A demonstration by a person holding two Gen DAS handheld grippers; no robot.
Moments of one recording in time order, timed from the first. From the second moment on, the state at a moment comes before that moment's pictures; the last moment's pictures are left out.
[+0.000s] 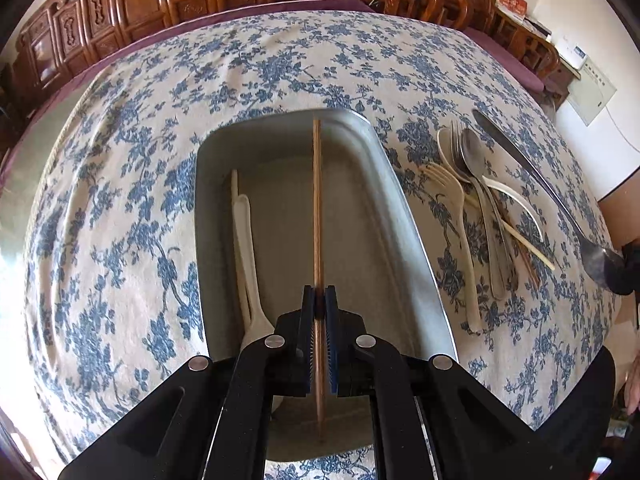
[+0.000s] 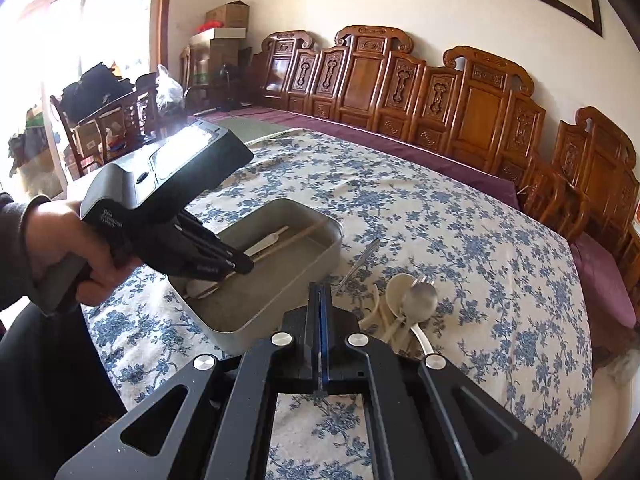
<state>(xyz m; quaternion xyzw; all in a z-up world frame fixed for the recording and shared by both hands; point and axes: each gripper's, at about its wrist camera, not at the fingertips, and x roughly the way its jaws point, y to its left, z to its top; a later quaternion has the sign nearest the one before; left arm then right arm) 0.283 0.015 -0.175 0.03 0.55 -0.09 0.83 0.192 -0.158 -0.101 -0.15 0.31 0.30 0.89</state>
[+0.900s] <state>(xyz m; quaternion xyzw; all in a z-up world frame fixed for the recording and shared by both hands) 0.265 0.095 -0.136 0.00 0.49 -0.04 0.87 0.230 -0.048 -0.138 -0.16 0.36 0.35 0.85</state>
